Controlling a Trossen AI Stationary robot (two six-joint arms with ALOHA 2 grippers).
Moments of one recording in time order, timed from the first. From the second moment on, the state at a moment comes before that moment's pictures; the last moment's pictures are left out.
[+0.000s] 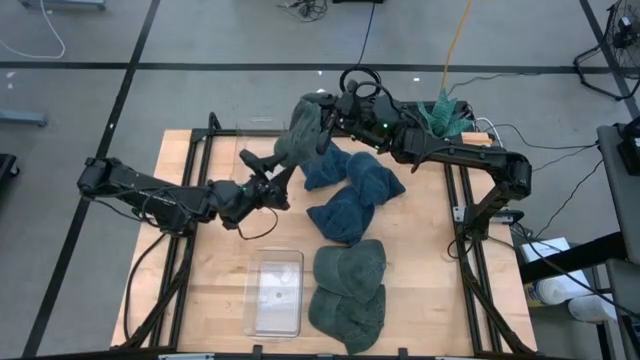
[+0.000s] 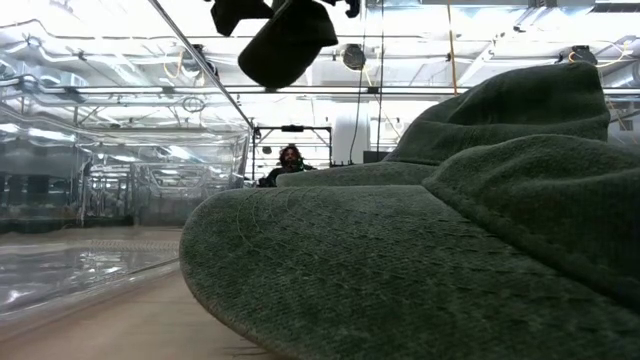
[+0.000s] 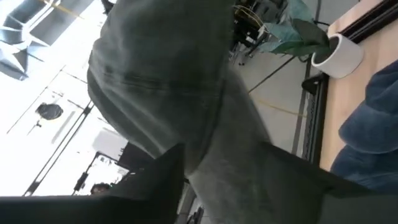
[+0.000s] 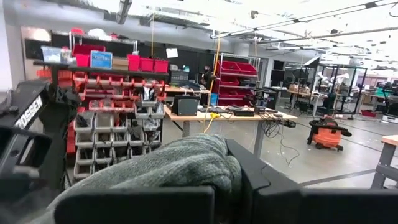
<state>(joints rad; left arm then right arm) -0.18 1.25 0.86 0.50 -0.99 1.12 -0.28 1.64 1.51 0.32 0.10 -0.10</state>
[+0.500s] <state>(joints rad) -0.16 1.25 0.86 0.63 -0.85 1.02 -0.26 1.72 1.51 0.26 0.10 -0.14</state>
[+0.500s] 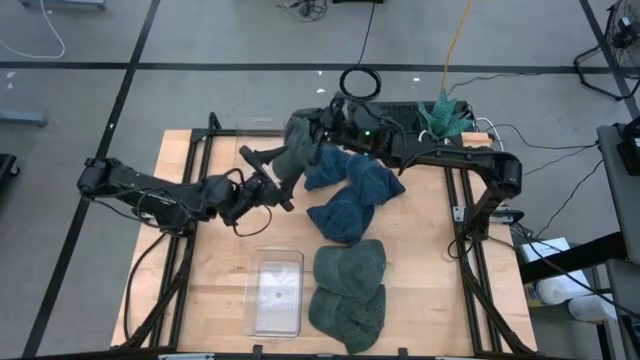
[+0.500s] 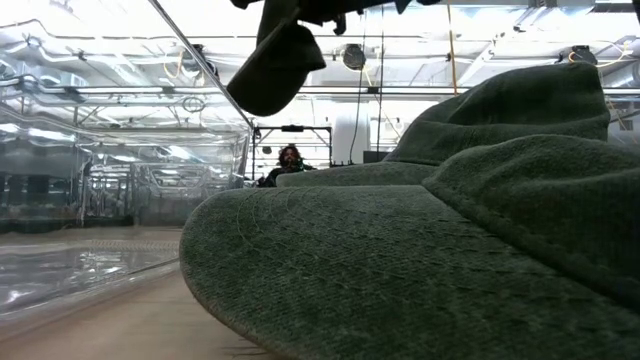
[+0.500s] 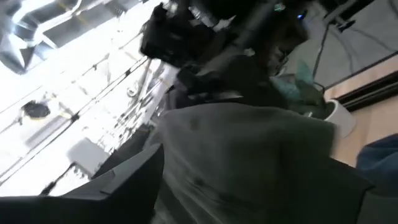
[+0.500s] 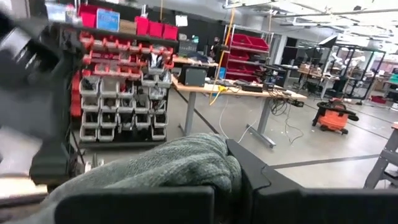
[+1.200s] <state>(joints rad) -0.11 1.25 0.86 0.53 -0.94 0.84 -0.18 1.72 1.51 0.21 0.10 -0.28</state>
